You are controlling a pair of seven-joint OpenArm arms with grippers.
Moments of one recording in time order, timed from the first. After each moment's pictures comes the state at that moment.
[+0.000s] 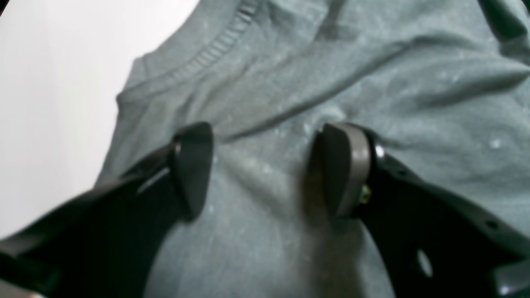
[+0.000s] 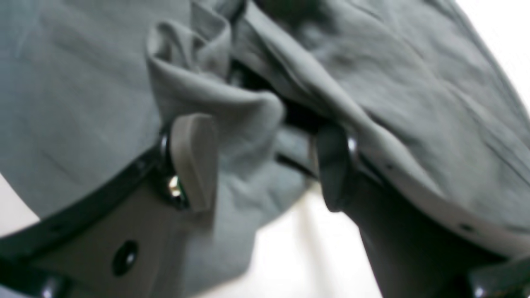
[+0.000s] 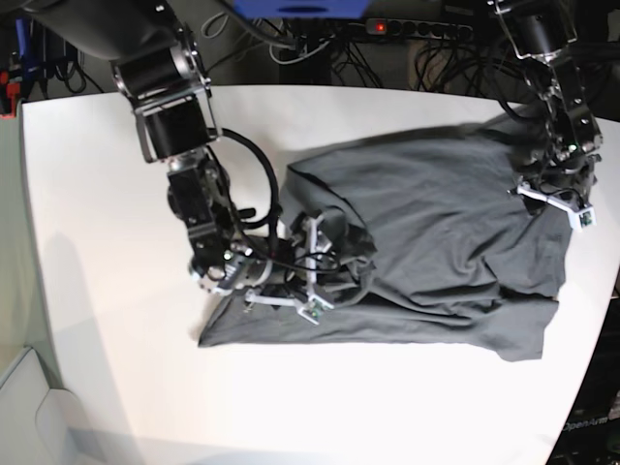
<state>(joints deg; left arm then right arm) 3.3 -13.5 -27.3 73.6 -13.0 -6.2 32.4 21.3 -2.0 -14.7 68.2 4.1 39.7 -46.2</state>
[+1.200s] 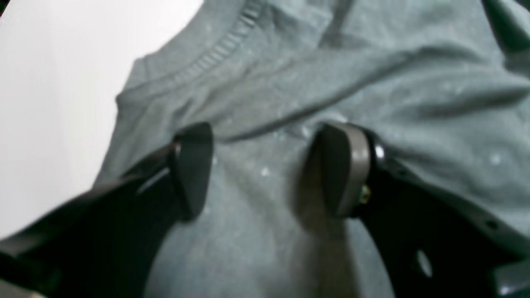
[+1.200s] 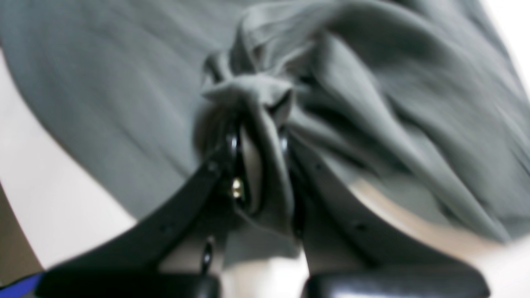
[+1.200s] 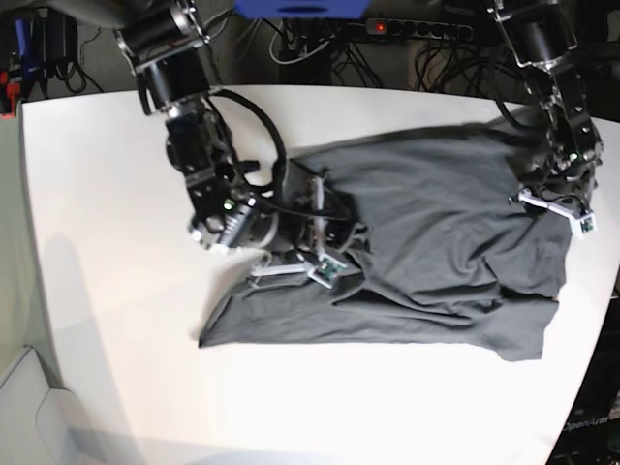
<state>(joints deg) 0.7 -13.5 -27.0 72.8 -12.4 -5.5 34.8 9.7 0.4 -17.1 90.8 3.8 39.7 -52.9</state>
